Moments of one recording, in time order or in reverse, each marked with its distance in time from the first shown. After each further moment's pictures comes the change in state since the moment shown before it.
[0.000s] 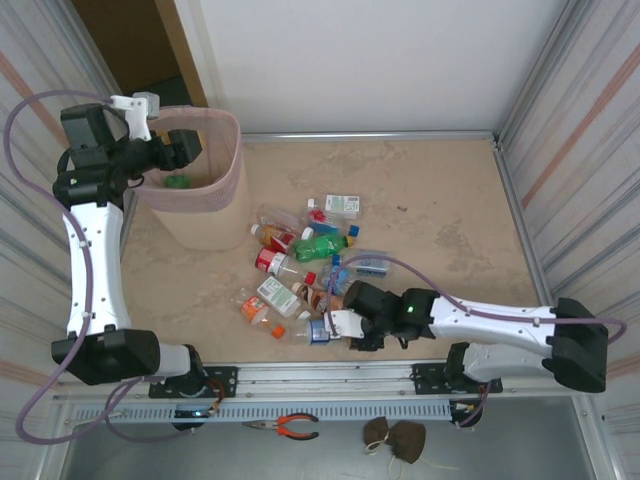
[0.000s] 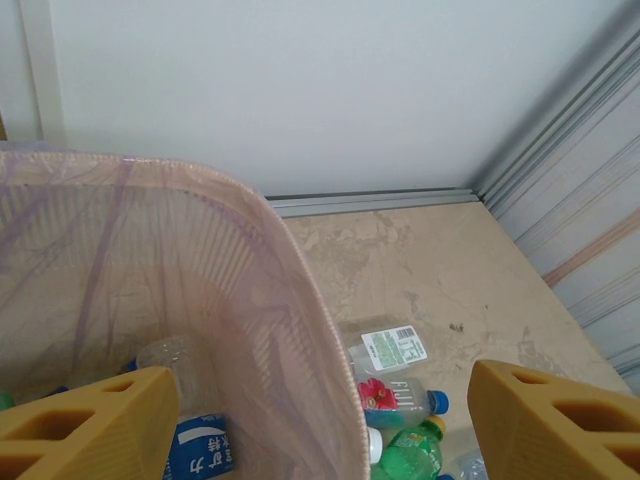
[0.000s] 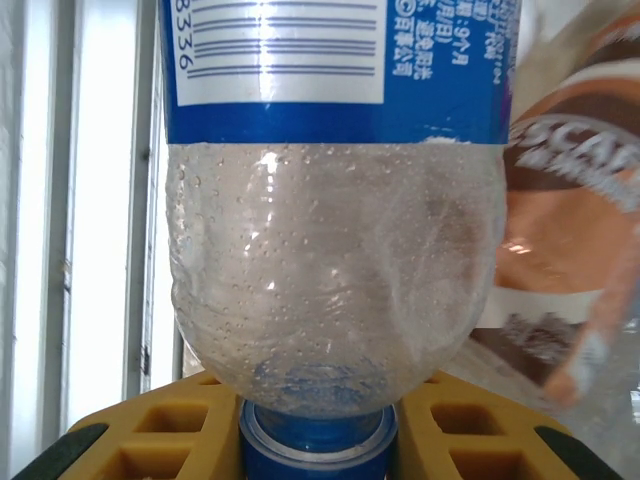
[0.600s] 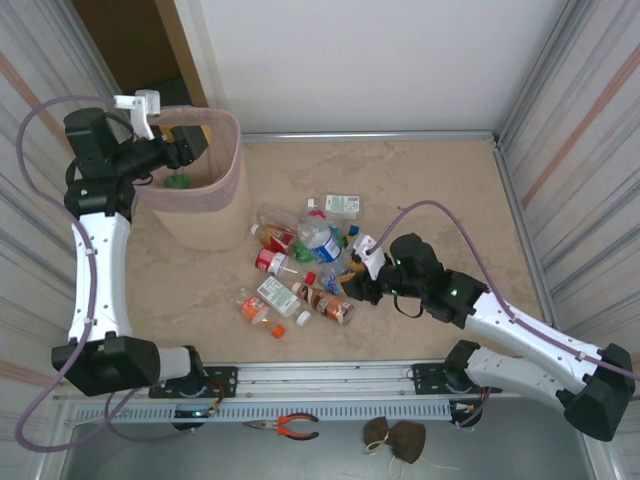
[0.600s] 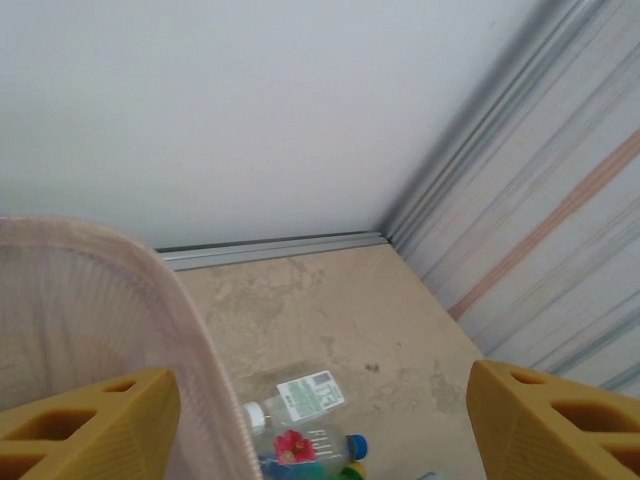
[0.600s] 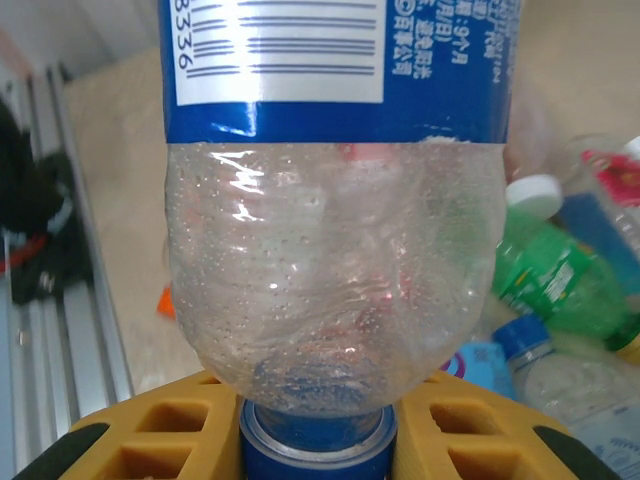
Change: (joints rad) left arm -0.038 -0.056 -0.143 0.304 0.156 -0.209; right arm -0.320 -0.216 0.032 0.327 -0.167 0.483
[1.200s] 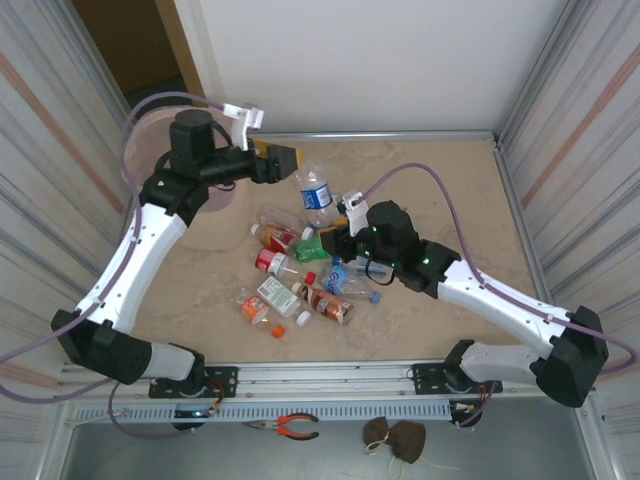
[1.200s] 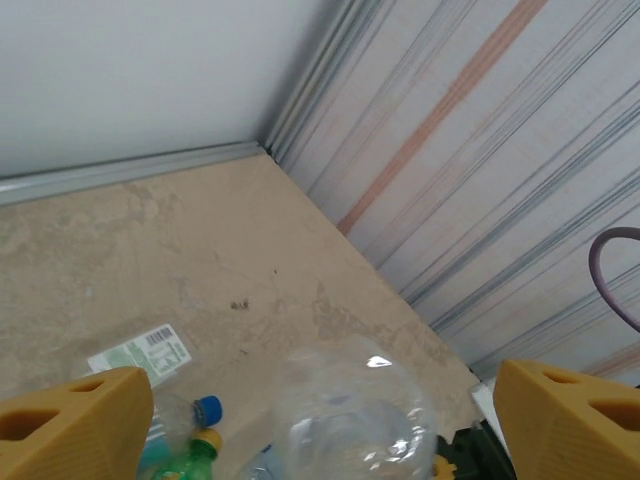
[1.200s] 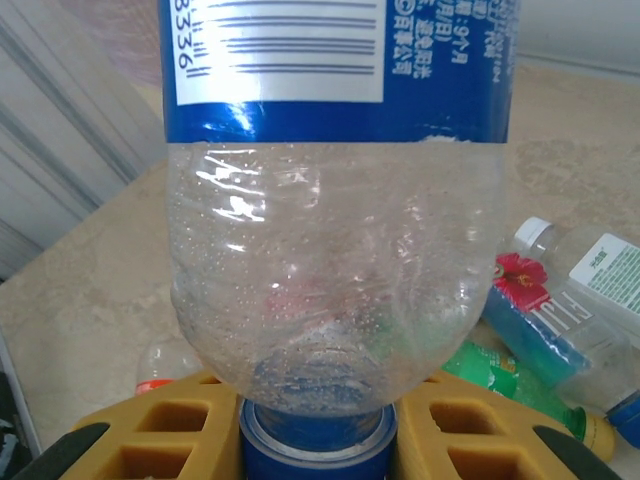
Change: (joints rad) left arm -0.517 0.085 0.000 0.024 -0.238 -0.072; right arm -0.016 0.280 0.237 0.122 0.183 0.229
